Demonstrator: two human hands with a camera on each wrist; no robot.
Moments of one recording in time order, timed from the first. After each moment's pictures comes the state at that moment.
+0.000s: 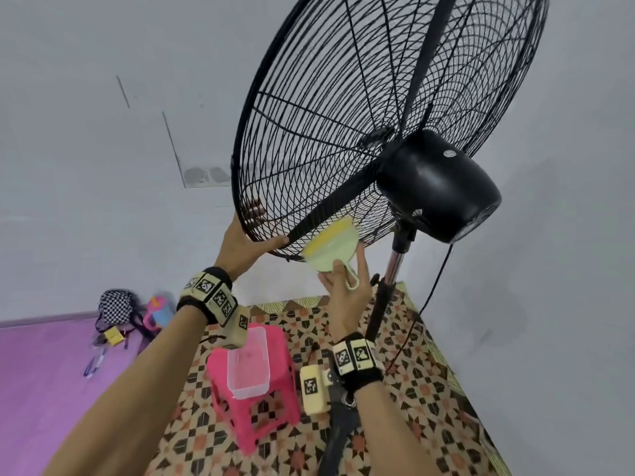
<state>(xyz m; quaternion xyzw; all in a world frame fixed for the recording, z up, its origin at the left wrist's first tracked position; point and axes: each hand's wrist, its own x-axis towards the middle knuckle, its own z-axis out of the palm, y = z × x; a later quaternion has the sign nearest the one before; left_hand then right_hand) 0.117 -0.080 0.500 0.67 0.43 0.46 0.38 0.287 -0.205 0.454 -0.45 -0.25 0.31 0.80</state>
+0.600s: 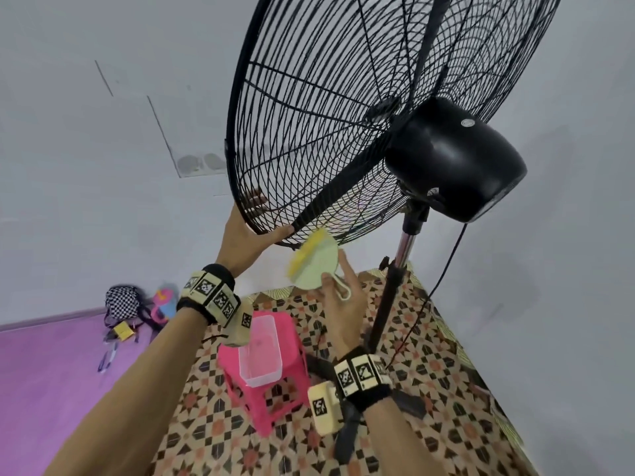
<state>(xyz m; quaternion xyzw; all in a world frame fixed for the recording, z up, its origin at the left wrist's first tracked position) 0.115 -0.070 0.489 0.70 0.42 0.46 0.35 0.261 -0.220 0.429 -0.50 -0.28 0.34 0.74</state>
